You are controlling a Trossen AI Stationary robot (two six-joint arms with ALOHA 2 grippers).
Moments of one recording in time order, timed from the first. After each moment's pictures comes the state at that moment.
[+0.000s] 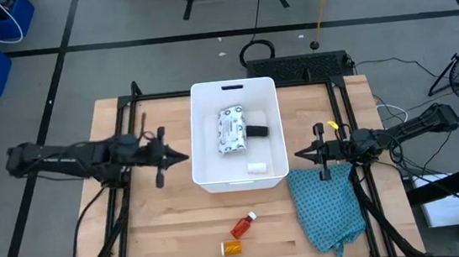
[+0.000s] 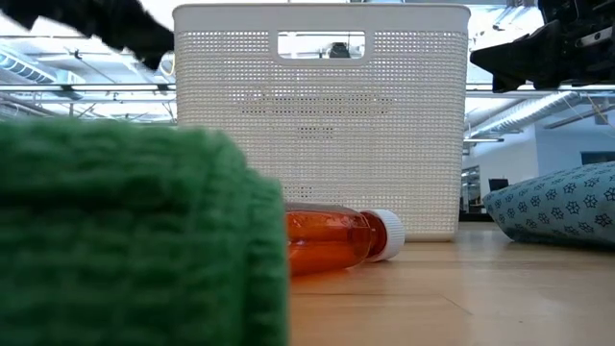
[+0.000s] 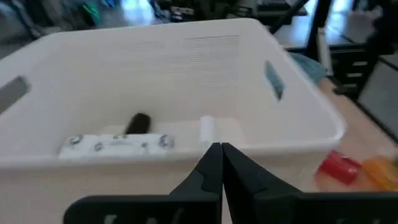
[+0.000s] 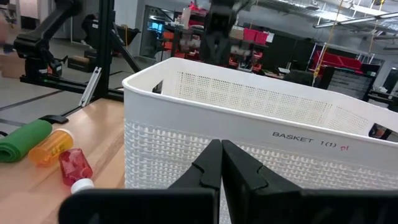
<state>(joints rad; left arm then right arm) -0.04 0.69 0.52 -0.11 -0.03 0.05 0.22 0.40 0.06 0.38 0.21 -0.20</state>
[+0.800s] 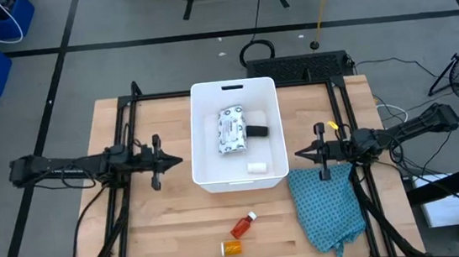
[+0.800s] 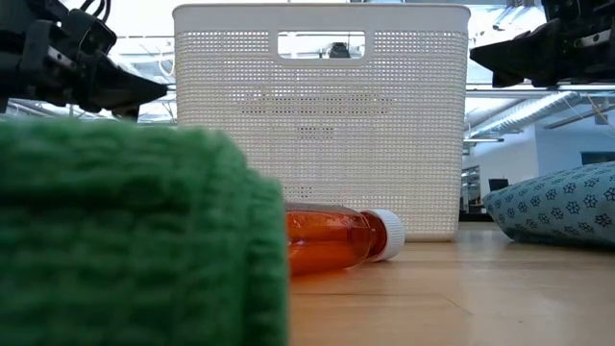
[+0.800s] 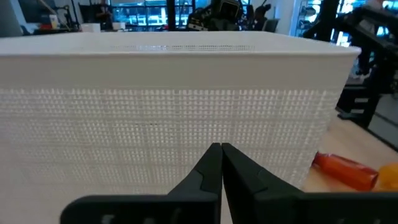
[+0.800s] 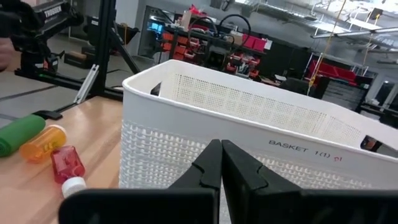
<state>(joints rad) 0.02 0.40 0.04 0.32 0.03 0.01 0.22 0.40 0.06 0.40 0.21 -0.26</state>
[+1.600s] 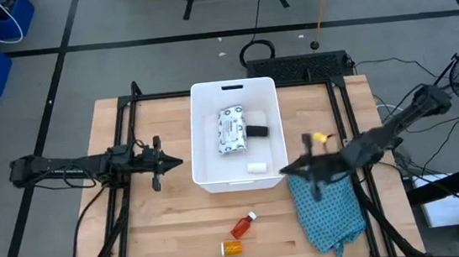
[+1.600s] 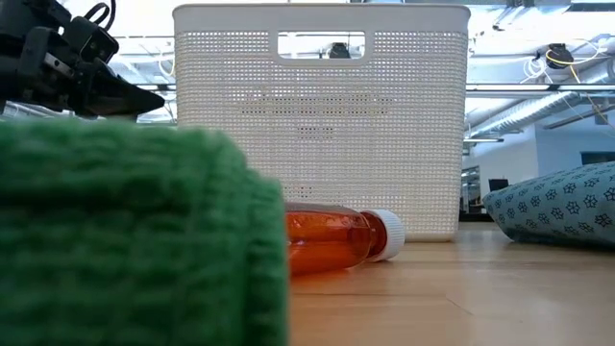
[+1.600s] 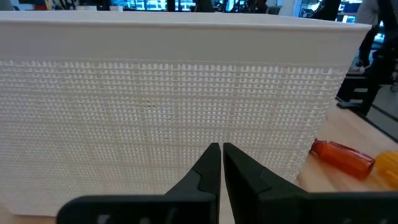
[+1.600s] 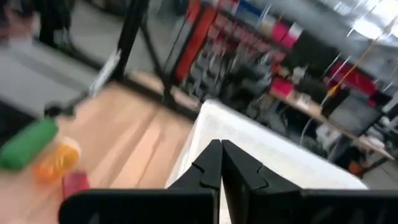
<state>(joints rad) 0.02 0.41 0.04 0.26 0.03 -0.03 0.51 0.97 0.72 0.11 0.46 -0.39</state>
